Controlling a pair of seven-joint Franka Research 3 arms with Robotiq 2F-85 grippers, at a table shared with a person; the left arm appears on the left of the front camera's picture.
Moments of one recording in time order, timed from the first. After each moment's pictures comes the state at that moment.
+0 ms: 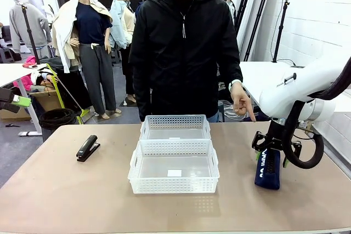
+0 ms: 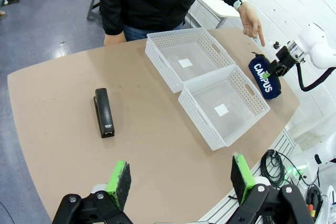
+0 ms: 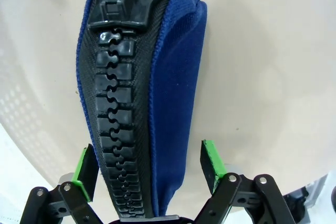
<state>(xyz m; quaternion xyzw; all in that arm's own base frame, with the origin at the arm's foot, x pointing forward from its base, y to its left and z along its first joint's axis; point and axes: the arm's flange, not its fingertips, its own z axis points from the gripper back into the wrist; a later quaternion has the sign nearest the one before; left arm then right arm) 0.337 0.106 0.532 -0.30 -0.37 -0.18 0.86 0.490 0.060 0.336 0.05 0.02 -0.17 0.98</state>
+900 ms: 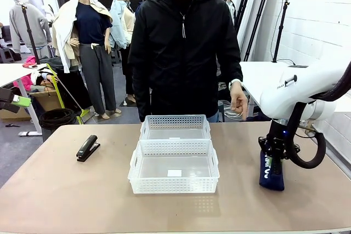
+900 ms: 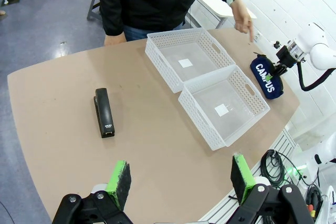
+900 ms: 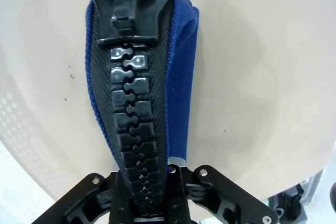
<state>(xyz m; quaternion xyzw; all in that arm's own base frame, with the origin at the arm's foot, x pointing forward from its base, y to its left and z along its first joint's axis) 0.337 0.107 0.532 -0.30 -0.37 -0.18 0.86 0.491 0.057 0.337 0.03 0.01 -0.18 0.98</state>
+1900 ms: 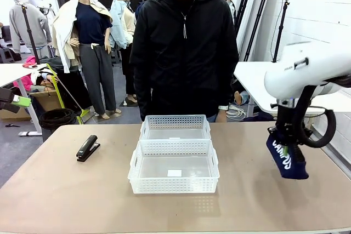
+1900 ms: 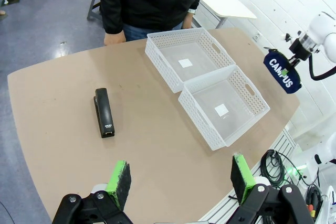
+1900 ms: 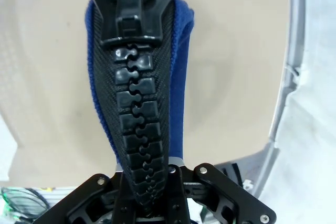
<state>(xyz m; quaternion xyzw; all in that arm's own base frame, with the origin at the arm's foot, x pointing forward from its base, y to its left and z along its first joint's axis) 0.337 0.106 0.532 -0.30 -0.36 -0.18 0.86 0.470 0.053 0.420 -0.04 0.04 -0.05 1.00</state>
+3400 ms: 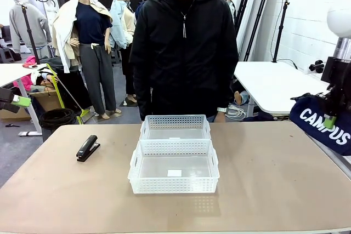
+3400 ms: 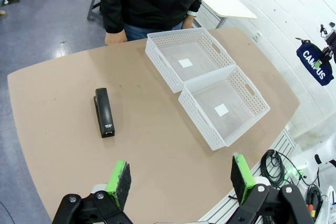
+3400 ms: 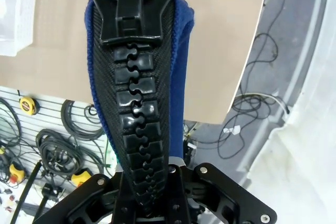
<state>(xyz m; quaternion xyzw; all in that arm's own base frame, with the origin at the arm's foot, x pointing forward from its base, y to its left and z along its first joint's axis) 0.337 0.107 0.532 -0.30 -0.36 -0.18 0.86 0.394 -0.020 0.552 0.03 0.02 0.10 0.99</state>
